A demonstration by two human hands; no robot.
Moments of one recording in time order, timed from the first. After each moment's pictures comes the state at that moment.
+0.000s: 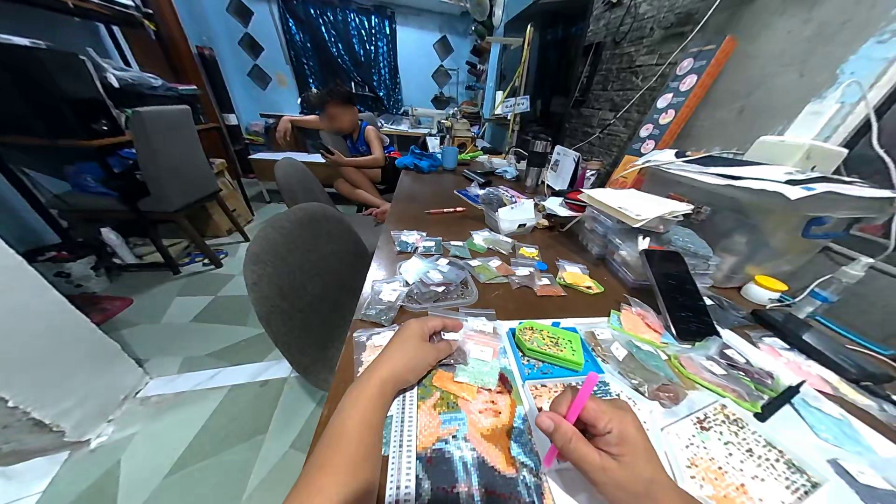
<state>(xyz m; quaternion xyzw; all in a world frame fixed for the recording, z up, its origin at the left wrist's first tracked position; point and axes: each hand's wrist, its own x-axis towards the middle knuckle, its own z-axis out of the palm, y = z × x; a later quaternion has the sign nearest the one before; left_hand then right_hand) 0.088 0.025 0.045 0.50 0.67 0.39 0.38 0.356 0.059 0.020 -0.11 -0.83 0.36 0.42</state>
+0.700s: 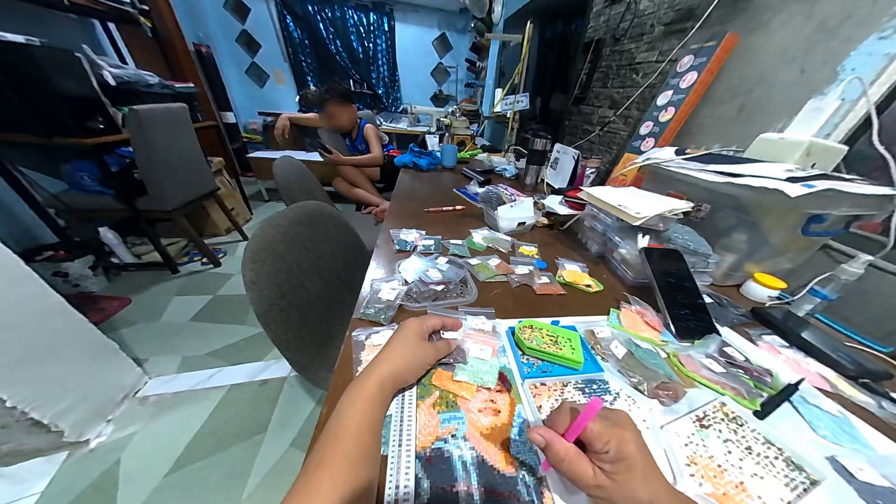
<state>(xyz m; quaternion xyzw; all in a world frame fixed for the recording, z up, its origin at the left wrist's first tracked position) 0.089 0.025 0.046 0.50 0.67 0.39 0.38 0.356 0.052 0.024 -0.09 -0.86 0.28 0.42</state>
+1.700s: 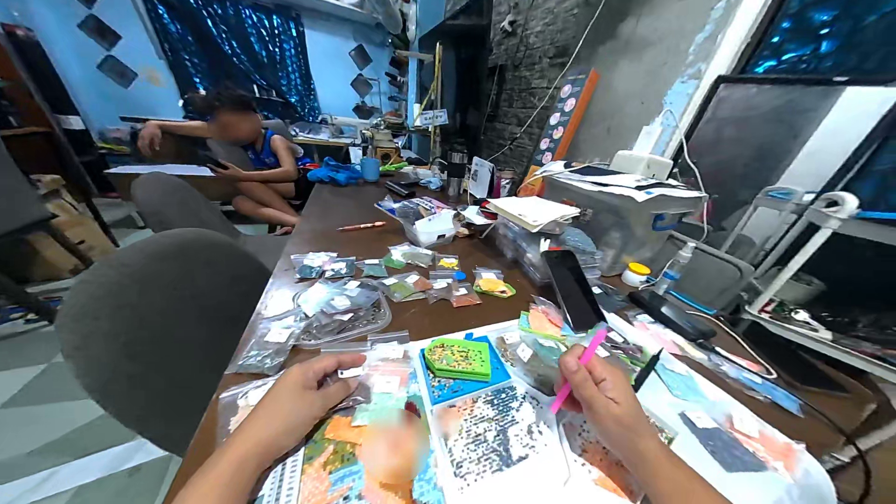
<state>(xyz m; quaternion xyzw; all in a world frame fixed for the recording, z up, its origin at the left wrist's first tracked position) 0.080 0.027 0.030 0.52 0.68 0.40 0.33 0.449 0.109 0.035 -0.31 -0.76 0.33 0.47</state>
